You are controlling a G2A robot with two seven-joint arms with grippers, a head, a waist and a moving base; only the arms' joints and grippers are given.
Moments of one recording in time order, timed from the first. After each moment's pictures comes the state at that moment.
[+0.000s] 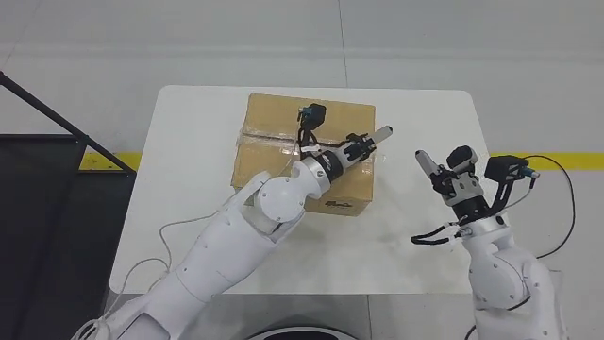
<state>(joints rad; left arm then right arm) 0.85 -1.41 -0.82 -1.48 0.01 0.08 -0.22 -1.51 -1.27 1.64 -1.95 -0.80 -0.22 0.23</state>
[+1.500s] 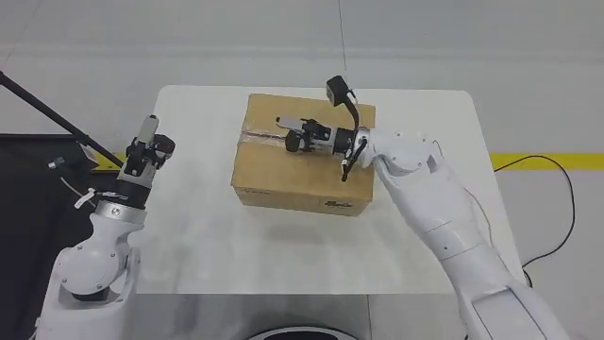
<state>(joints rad) 1.57 -1.29 -1.78 -1.99 -0.03 -0.10 -0.24 -0.60 -1.39 0.94 -1.09 0.28 -0.17 0.91</state>
